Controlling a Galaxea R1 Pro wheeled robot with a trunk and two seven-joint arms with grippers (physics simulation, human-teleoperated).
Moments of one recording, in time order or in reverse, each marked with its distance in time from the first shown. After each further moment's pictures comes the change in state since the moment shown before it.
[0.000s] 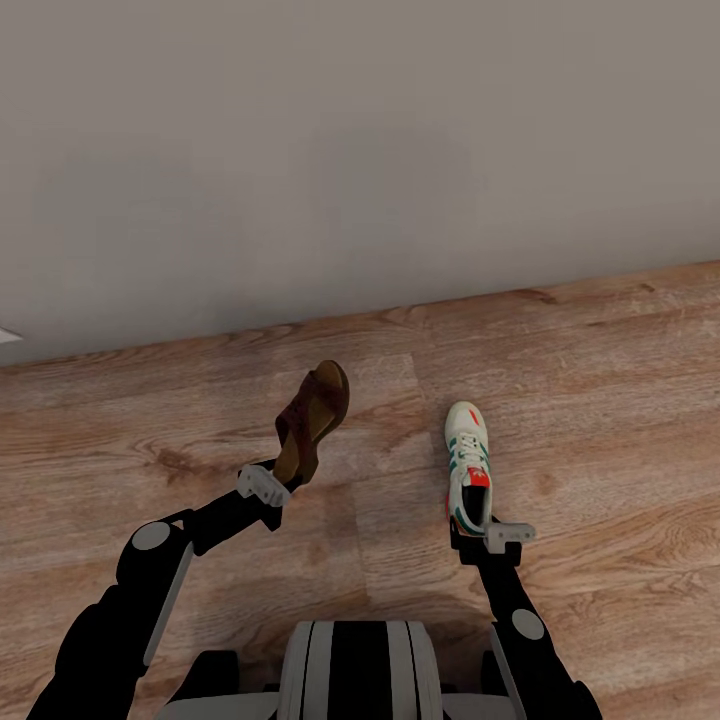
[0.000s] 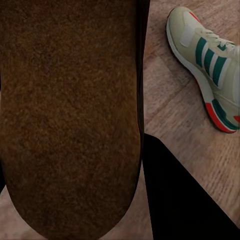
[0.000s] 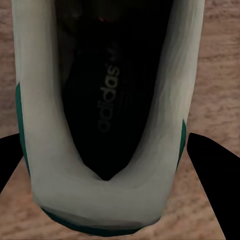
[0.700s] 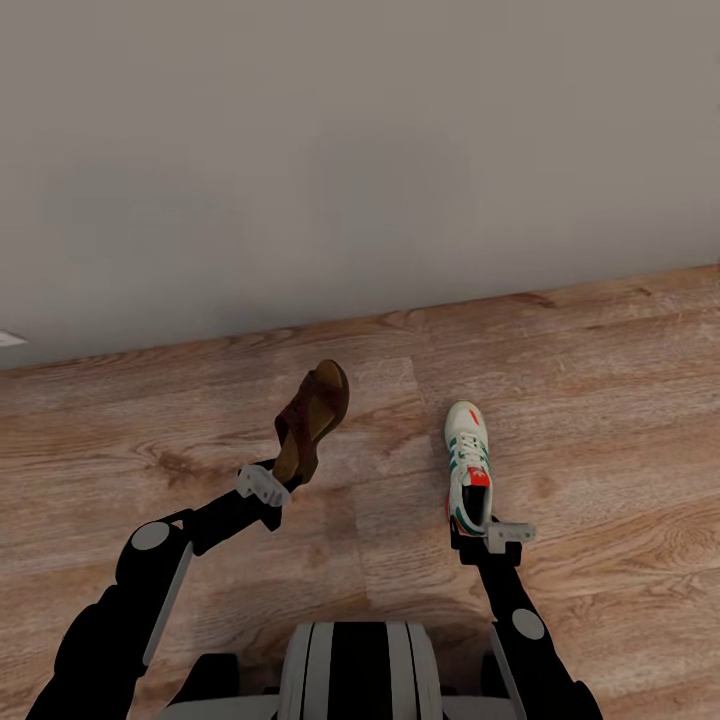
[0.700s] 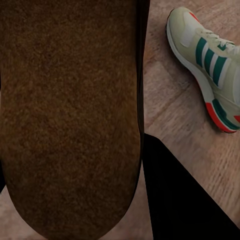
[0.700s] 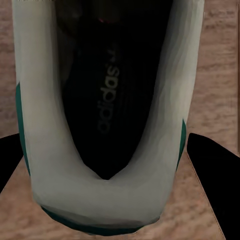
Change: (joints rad) left arm 0.000 0.001 0.000 -0.002 0.001 0.000 0.000; right arm 0.000 0.000 0.000 -0.002 -0.002 0.000 0.001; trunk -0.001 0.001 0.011
